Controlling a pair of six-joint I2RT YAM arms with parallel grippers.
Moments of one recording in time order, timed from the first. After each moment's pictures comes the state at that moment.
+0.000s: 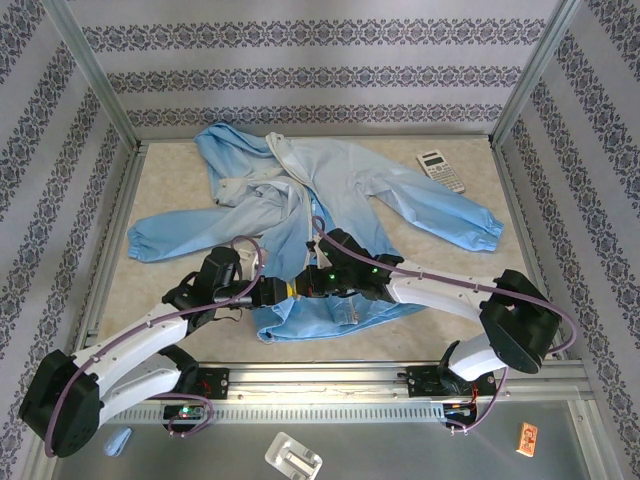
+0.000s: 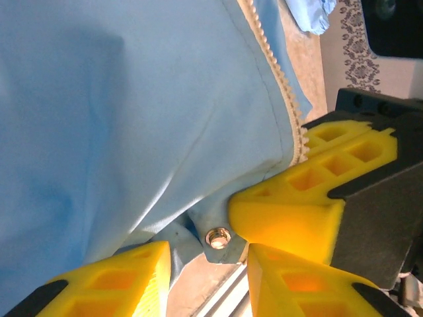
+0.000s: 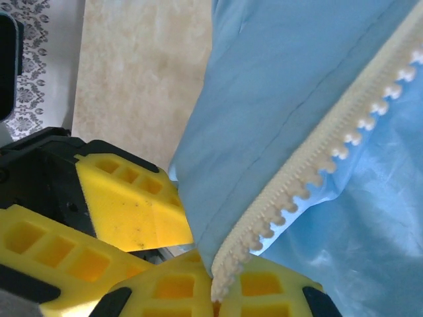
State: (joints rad) left arm -0.54 0.96 0.42 -0.11 0.57 -0.80; right arm 0.89 1.47 0.85 -0.15 -0.40 0.87
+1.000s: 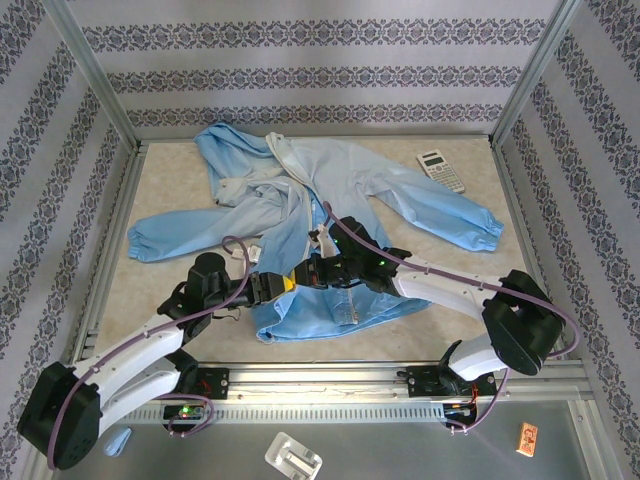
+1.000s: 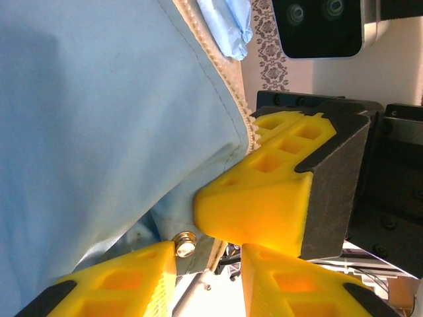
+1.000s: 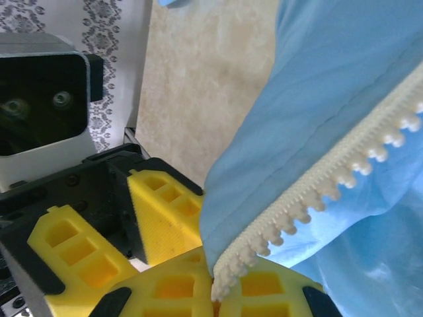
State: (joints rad) left arm -0.48 0.87 0.30 0.20 0.69 -1.03; right arm 0.83 1.45 0.85 -0.04 -0.58 0.93
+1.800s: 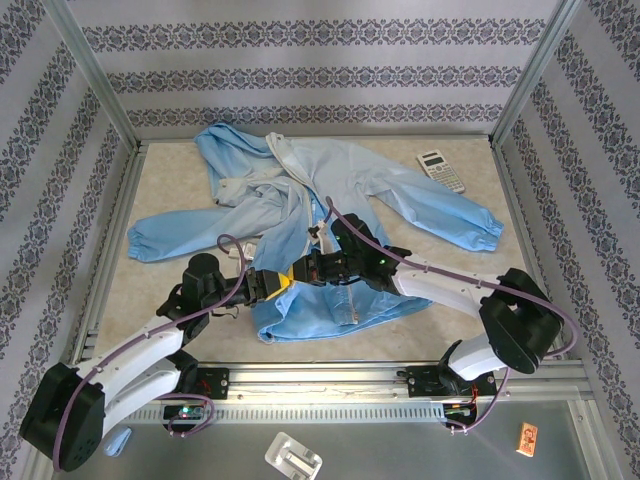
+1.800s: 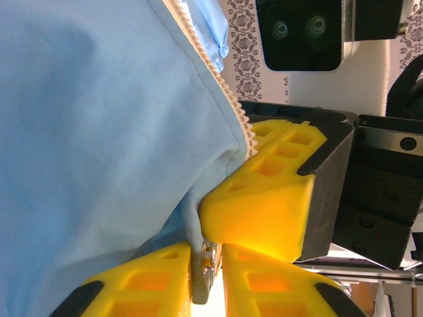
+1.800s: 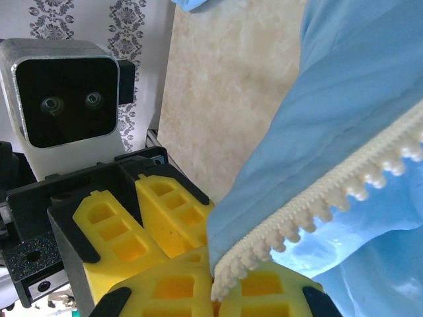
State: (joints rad) left arm -0.45 0.89 0.26 0.32 0.75 -1.13; right arm 0.81 1.47 0.84 0.03 -0.65 0.97
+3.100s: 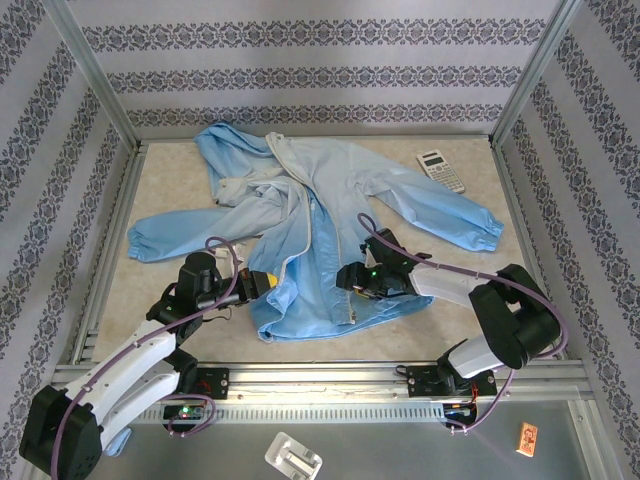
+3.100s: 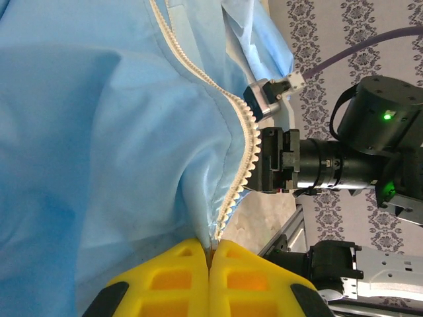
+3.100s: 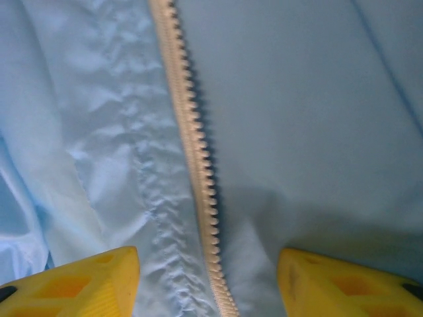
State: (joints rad) left arm -0.40 0.78 0.31 -0.01 0.57 -0.90; right arm 0.56 1.49 0.63 -0.19 -0.41 0.80
